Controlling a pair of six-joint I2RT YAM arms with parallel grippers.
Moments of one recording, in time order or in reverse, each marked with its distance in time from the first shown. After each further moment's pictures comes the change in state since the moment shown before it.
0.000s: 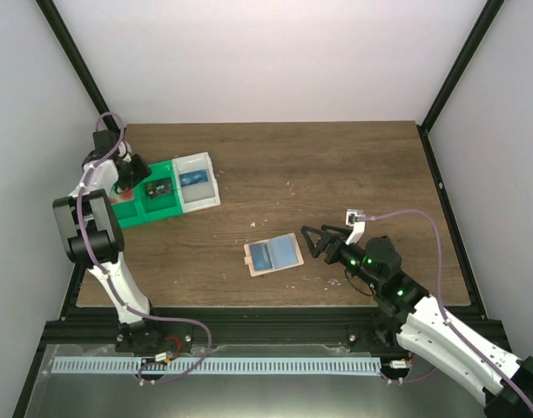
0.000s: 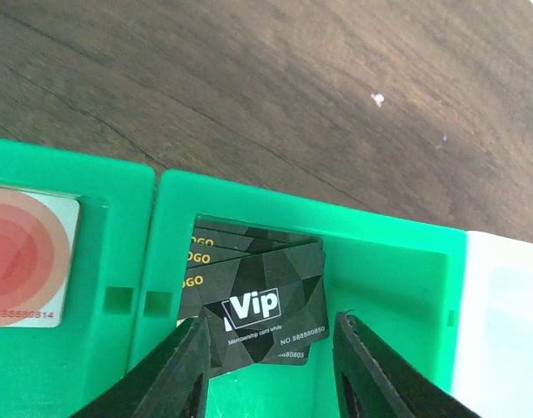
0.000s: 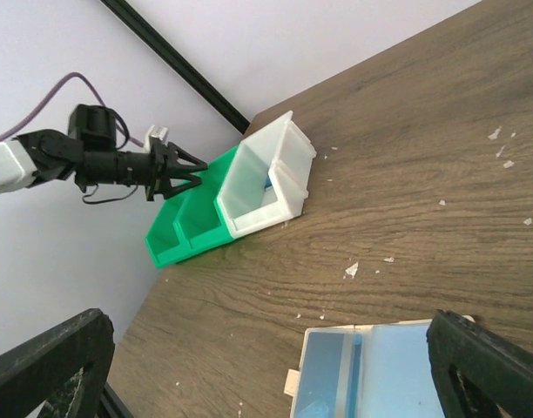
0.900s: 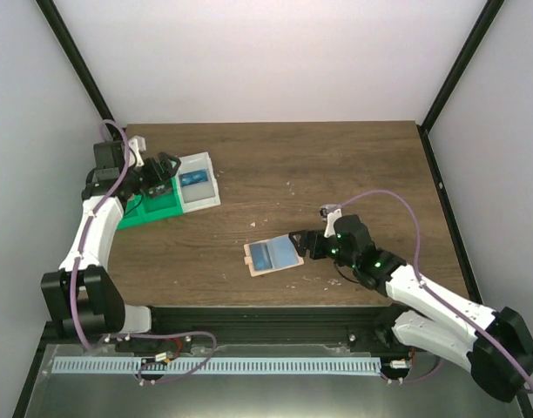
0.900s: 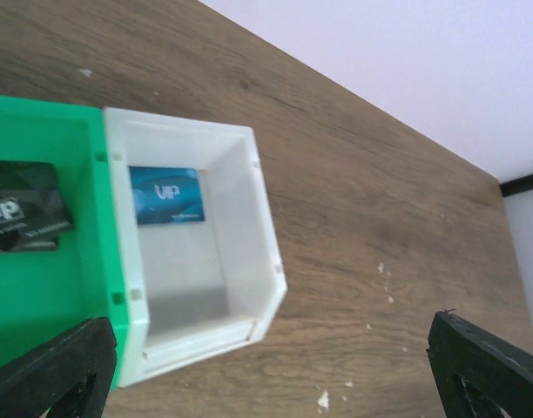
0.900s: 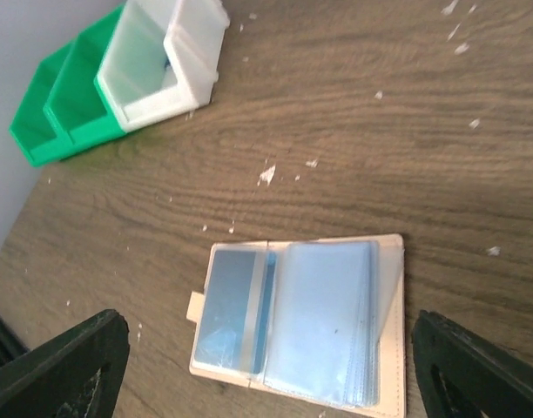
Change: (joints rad) left arm -0.129 -0.549 -0.337 0.116 0.203 -0.068; right arm 0.000 0.364 0.181 -0.188 -0.014 -0.143
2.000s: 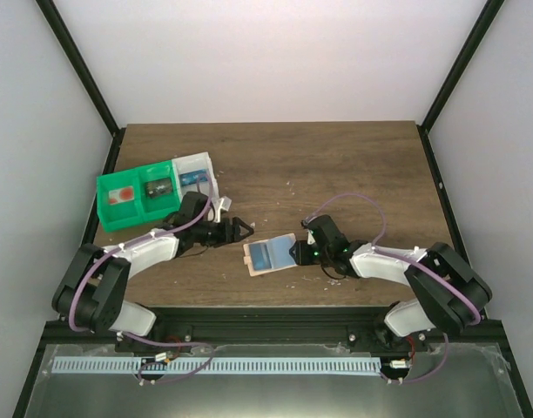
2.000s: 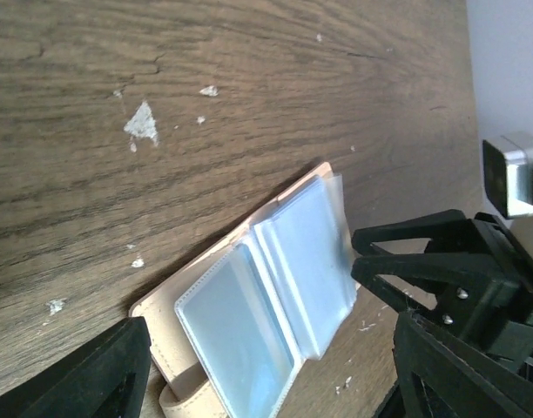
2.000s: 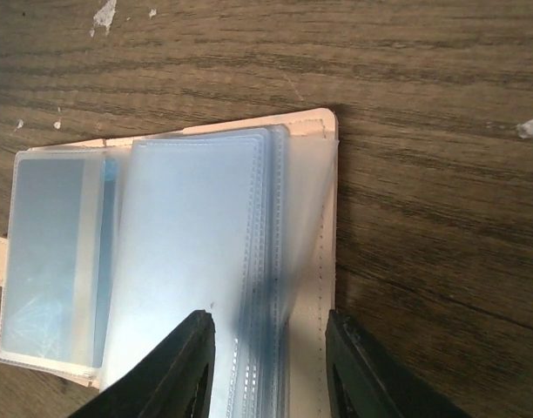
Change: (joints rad) left arm -0.581 0.031 -0.496 0.437 0.111 -0.218; right arm -0.008 0.506 0.029 0.116 -0.062 -0.040
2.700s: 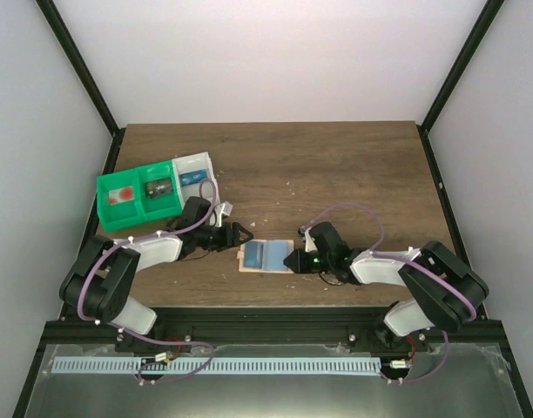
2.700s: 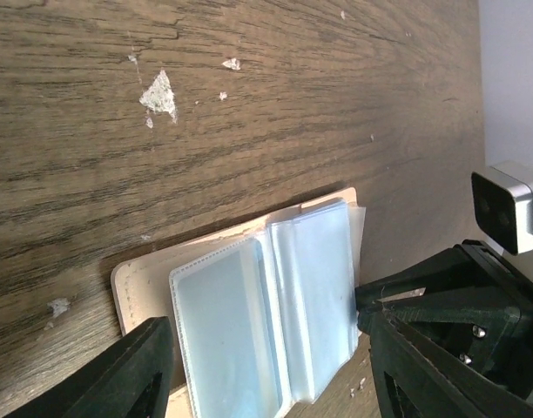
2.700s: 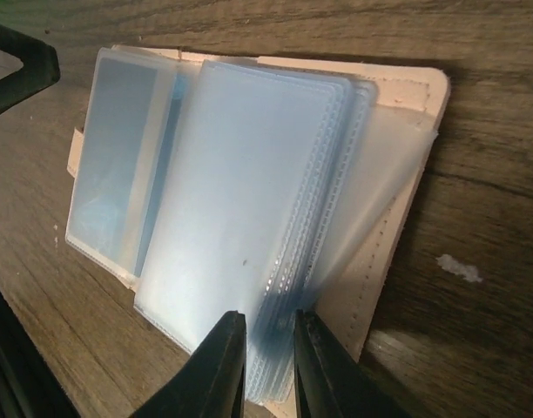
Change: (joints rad) left arm -0.002 0.085 -0.057 0.120 0.023 -0.034; right arm 0.018 0.027 -0.082 0.158 -0.208 0.106
